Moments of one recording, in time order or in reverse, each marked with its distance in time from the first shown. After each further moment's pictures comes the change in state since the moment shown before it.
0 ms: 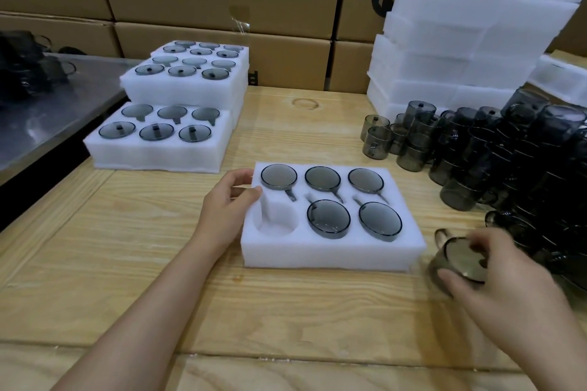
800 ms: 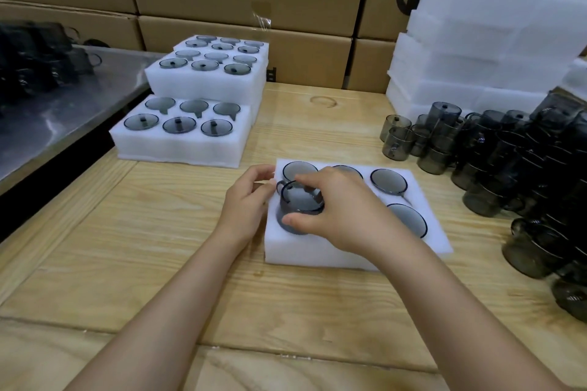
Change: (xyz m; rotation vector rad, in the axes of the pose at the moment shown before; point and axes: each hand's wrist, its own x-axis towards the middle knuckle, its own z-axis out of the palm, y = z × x) left_hand 0.001 0.000 -0.001 -0.020 0.006 0.004; right_hand 0.037 -0.164 0.043 0.206 -0.374 -0.615
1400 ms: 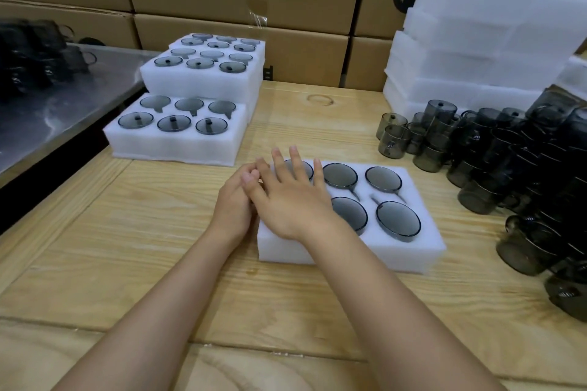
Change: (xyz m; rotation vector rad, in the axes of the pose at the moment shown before) left_hand -0.004 0.005 0.002 0.003 0.011 0.081; right_hand 0.047 -0.006 0.053 -0.260 -0.140 0.084
